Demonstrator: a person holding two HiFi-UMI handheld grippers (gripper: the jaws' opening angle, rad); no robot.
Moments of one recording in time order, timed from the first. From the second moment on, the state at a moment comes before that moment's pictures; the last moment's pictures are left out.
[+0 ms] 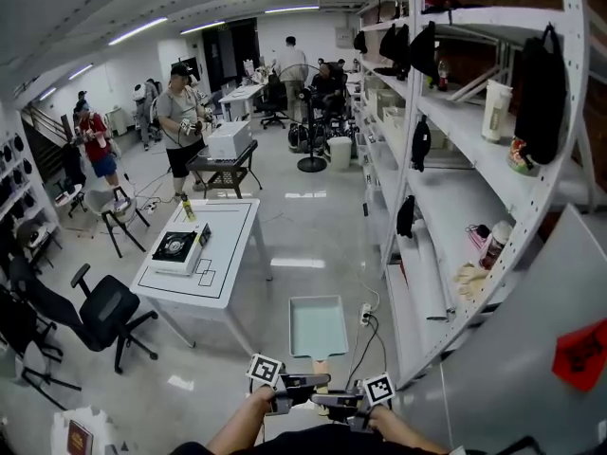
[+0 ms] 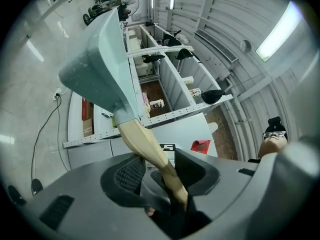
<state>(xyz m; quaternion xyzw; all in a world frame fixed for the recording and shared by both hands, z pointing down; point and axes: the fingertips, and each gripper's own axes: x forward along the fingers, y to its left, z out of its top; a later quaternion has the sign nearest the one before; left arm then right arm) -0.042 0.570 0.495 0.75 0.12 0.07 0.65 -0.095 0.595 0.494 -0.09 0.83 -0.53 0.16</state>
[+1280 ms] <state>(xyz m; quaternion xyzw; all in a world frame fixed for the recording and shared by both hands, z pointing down) 0.051 0.428 0.511 0.74 0.13 0.08 0.65 -0.003 0.447 0.509 -0.09 0.83 -0.53 0.16</state>
